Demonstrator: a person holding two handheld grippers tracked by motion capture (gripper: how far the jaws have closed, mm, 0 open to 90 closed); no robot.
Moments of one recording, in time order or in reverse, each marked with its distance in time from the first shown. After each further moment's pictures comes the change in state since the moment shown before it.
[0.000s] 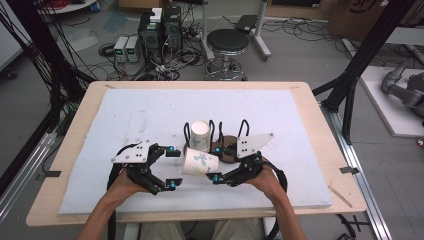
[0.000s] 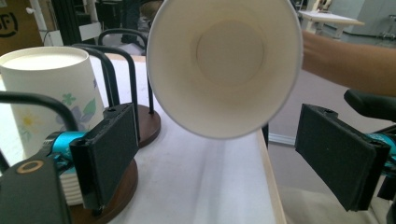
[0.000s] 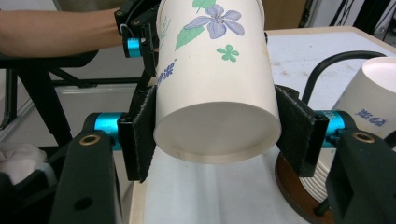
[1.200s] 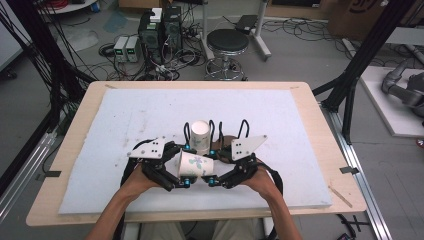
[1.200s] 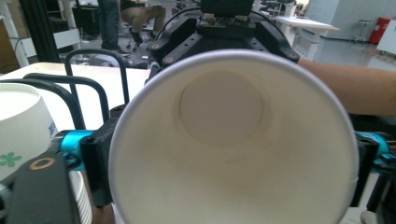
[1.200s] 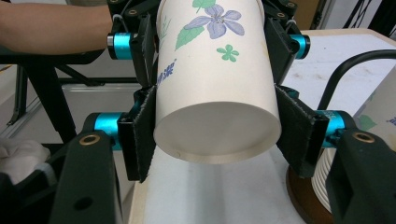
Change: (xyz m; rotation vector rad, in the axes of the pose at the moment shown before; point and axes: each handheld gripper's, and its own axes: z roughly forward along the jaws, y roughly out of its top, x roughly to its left) left arm 0.004 0.015 0.032 -0.011 -0.085 0.008; right arm -0.002 -0.005 0.015 -0.004 0.039 -0.017
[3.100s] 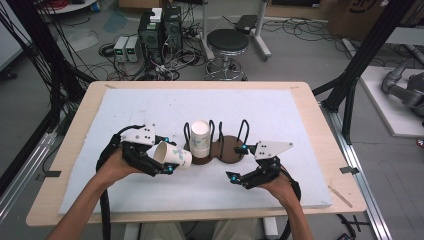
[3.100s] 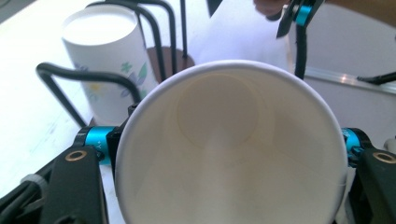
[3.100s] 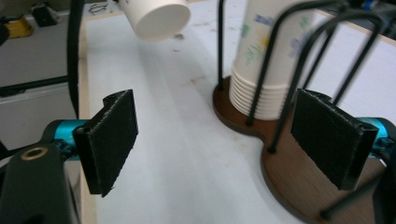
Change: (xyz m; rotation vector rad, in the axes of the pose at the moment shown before) left arm 0.014 0.036 -0.042 0.406 0.182 -0.019; right arm 0.004 -0.037 -0.050 0.056 -0.312 0.127
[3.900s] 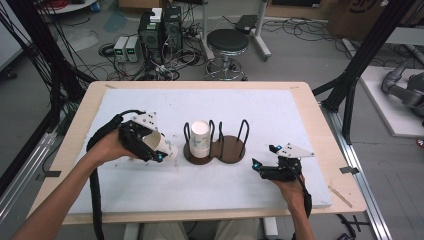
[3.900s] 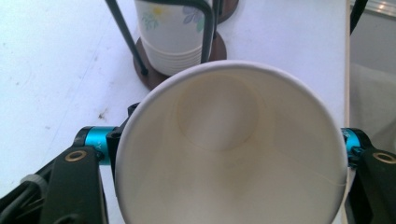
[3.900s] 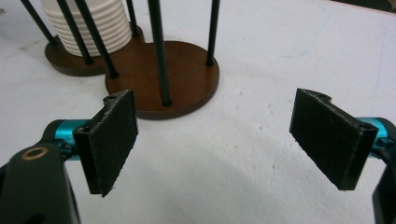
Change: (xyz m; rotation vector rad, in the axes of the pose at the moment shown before) left arm 0.040 0.015 -0.011 0.334 0.047 -0.013; right arm -0.028 -0.062 -0.031 0.045 -0.489 0.243
